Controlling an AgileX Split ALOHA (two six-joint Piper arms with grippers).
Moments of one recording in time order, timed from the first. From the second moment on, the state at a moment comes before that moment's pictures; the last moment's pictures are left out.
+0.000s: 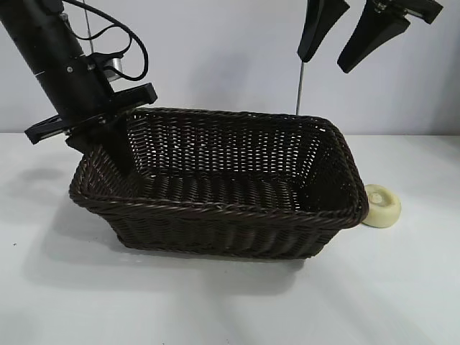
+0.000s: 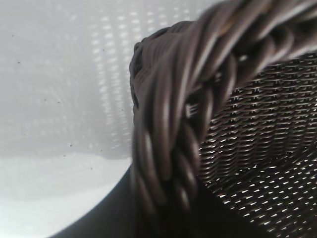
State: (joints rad) left arm -0.26 2.10 -1.61 -0.43 1.11 0.10; right arm 0.27 1.78 -1.69 0.24 1.17 0.01
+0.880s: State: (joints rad) left arm -0.26 2.10 -1.54 -0.43 1.05 0.13; right arm 0.27 1.78 -1.69 0.24 1.17 0.01
